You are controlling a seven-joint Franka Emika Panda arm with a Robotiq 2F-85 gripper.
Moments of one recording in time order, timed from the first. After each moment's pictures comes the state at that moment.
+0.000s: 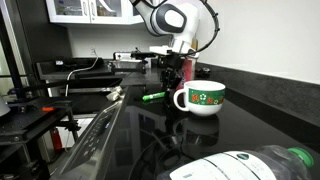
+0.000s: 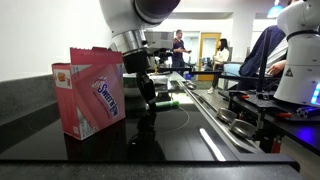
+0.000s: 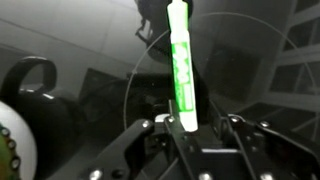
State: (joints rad) arm 0.10 0.72 0.10 -1.65 -0.05 2.08 -0.14
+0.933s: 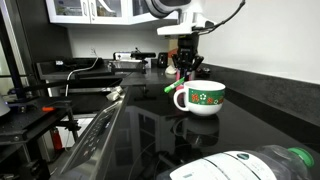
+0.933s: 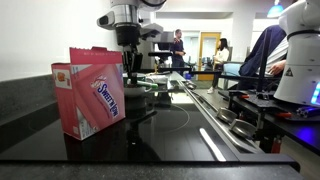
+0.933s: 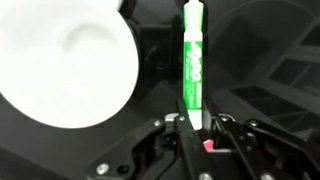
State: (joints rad) arm -0.02 0.58 0.13 -1.70 -0.06 2.24 -0.50
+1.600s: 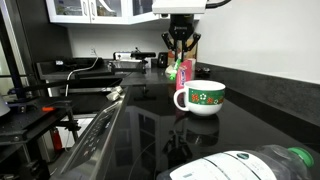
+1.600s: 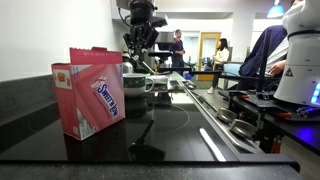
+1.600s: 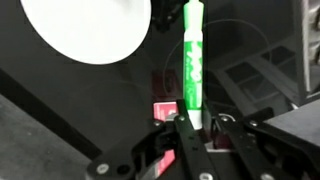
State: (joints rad) arm -0.21 0.35 0.24 -1.92 0.26 2.33 -1.25
